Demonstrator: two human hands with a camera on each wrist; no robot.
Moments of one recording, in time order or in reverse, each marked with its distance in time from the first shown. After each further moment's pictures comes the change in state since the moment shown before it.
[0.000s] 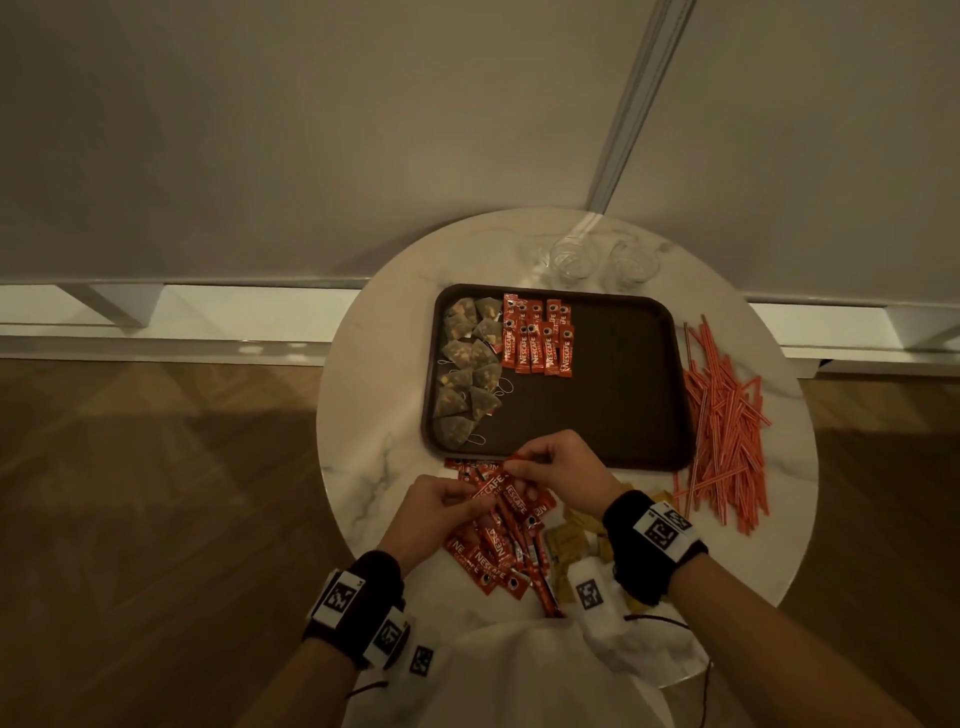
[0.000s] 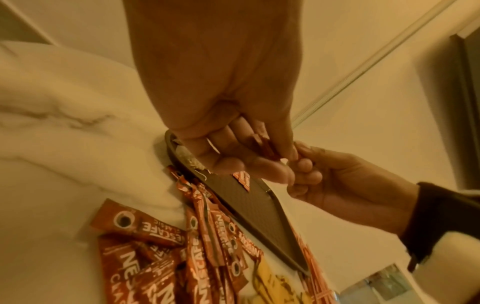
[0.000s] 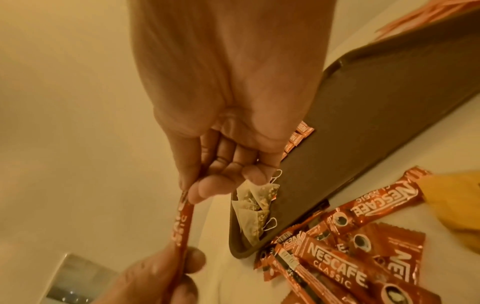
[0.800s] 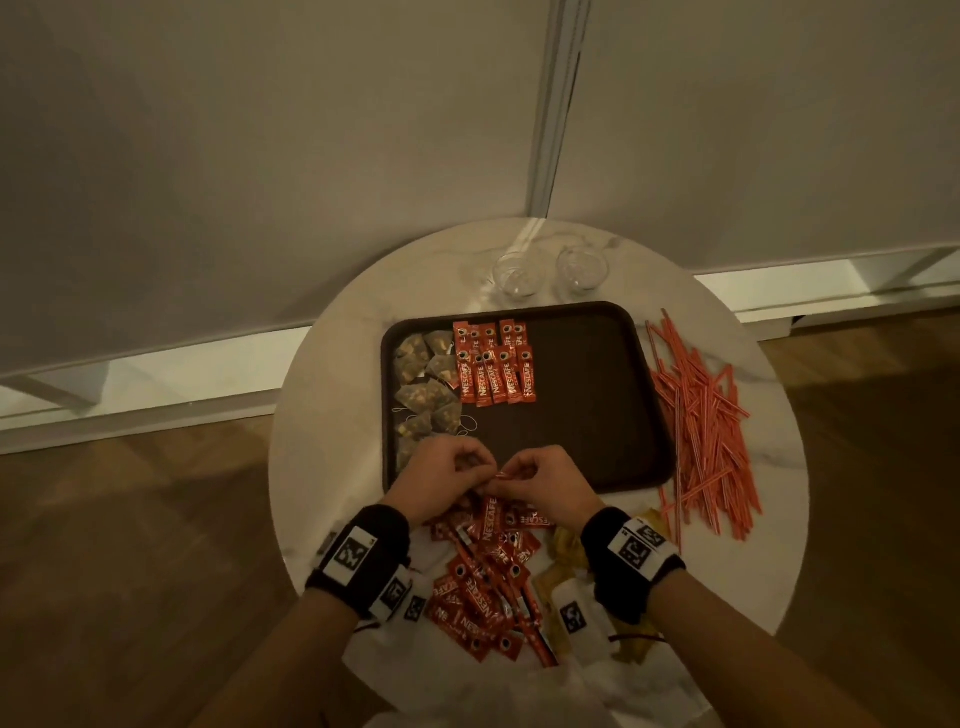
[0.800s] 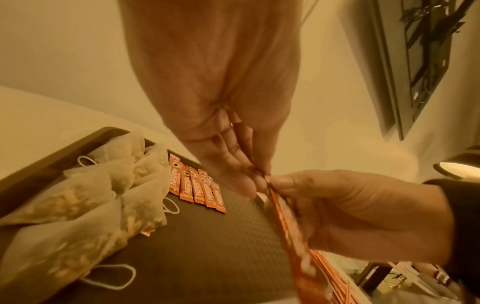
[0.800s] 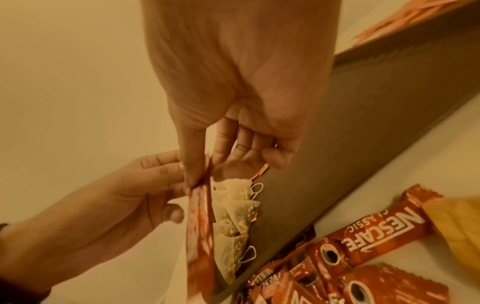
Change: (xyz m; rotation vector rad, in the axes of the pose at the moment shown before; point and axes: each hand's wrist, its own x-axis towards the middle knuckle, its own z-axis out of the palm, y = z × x) left_hand 0.111 0.072 0.007 0.534 -0.158 0.217; right_hand 0.039 0.028 -0.029 0.076 0.251 0.088
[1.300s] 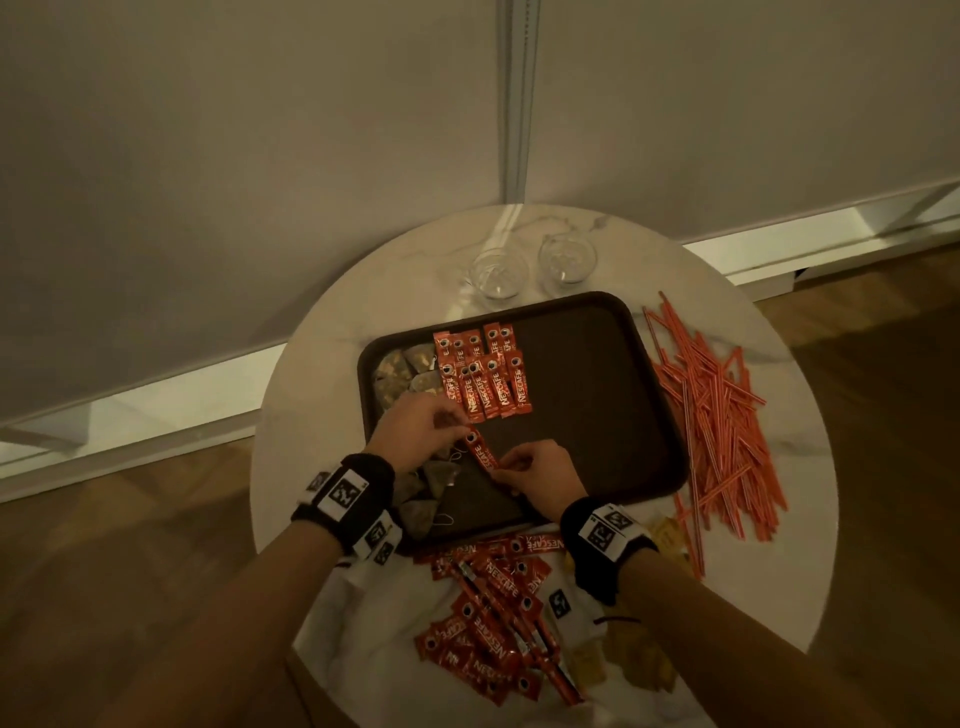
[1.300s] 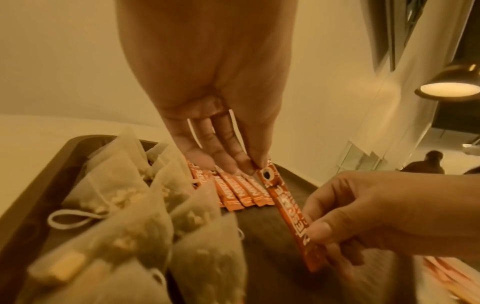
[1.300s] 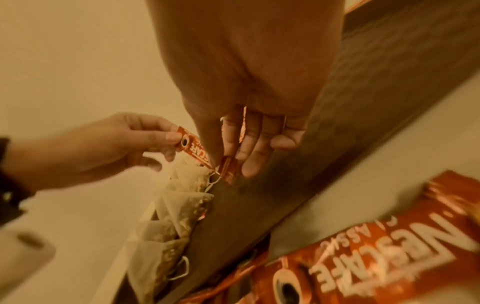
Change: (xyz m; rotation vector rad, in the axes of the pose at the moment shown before) left_hand 0.093 -0.009 -0.046 0.438 0.001 0.043; right_hand 0.067 0.019 -0.001 -0.058 0.111 0.184
